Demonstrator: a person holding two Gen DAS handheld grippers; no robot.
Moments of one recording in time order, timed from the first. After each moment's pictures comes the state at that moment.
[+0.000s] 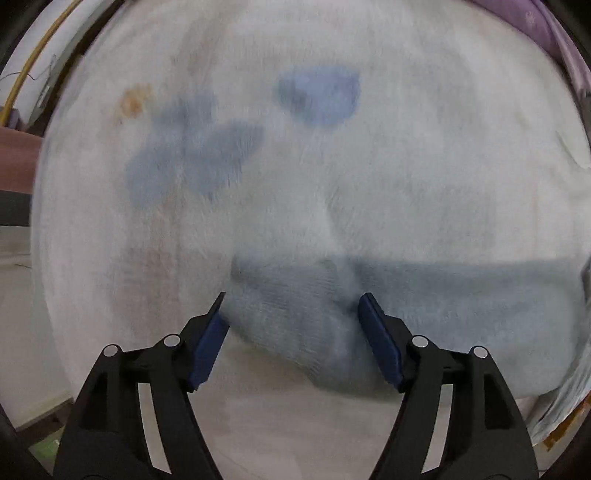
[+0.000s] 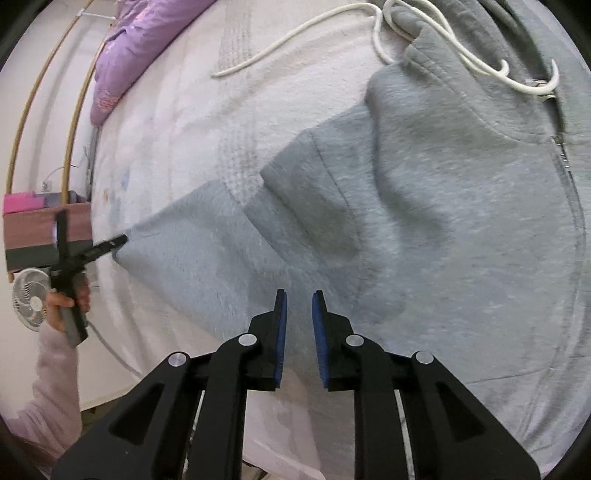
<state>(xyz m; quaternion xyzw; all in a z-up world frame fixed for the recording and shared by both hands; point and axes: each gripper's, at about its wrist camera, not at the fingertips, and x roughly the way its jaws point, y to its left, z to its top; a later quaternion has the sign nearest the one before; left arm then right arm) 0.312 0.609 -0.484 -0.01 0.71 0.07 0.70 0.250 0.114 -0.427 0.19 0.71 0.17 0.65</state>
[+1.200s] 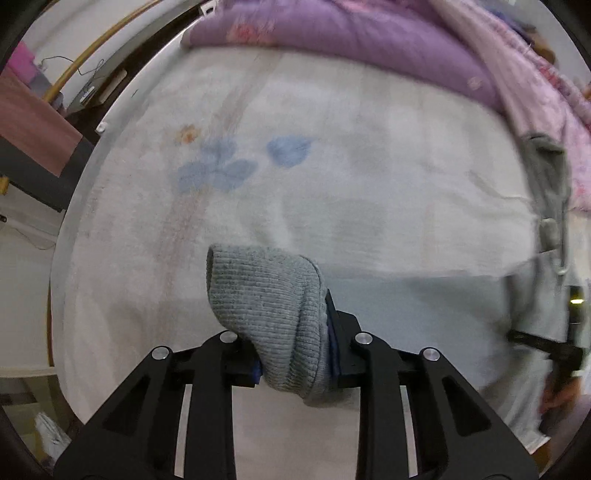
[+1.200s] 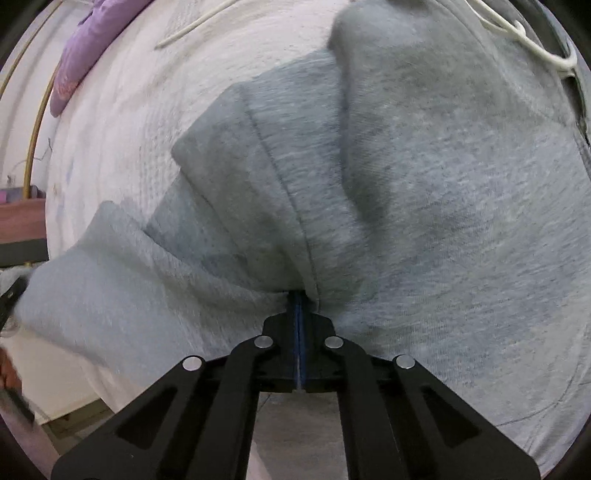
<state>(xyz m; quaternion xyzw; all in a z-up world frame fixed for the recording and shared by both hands) 0.228 0.534 -0.344 -0.07 0.60 0.10 0.79 0.253 0.130 -0.502 0.15 0.72 0.13 0.66</state>
